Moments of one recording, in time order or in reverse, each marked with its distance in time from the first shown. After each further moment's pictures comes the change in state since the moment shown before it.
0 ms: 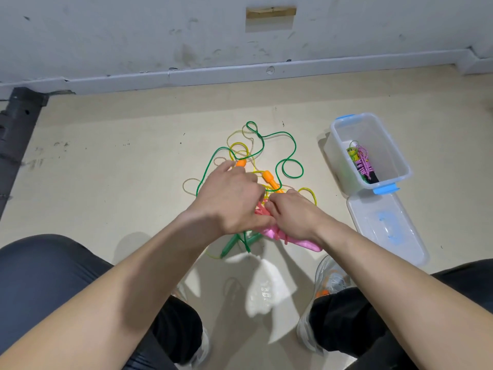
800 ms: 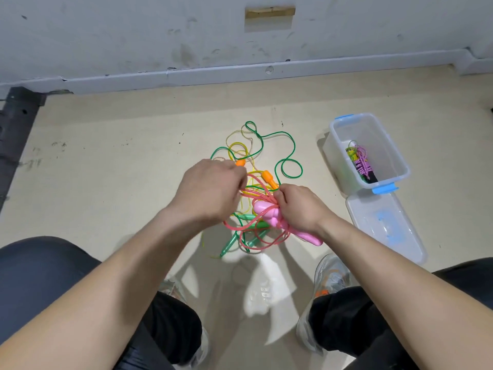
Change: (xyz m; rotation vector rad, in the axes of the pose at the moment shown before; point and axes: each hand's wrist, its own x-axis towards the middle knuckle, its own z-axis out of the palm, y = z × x) left_hand -0.012 -0.021 -0.011 -0.174 -0.036 -0.269; right_hand 0.008 0.011 0.000 0.110 0.167 0.134
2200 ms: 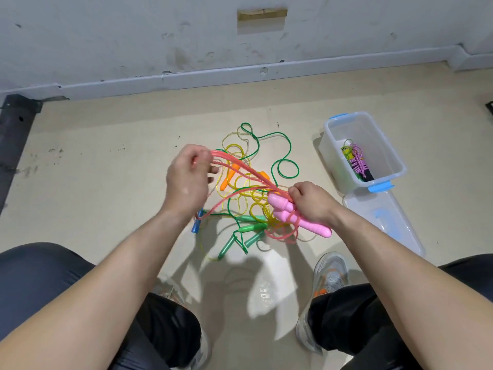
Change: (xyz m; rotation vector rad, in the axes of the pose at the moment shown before) left_hand 0.010 -0.015 0.024 -1.140 0.487 -0.441; right_hand 0.004 0.032 -0.019 0.136 -0.060 0.162
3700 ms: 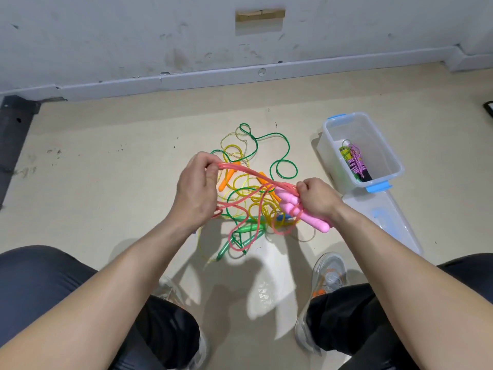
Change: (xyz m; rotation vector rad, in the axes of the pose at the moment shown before) left_hand -0.009 -0.014 0.010 0.299 -0.089 0.323; right_hand 0.010 0.014 -0.003 -0.012 0.125 0.081
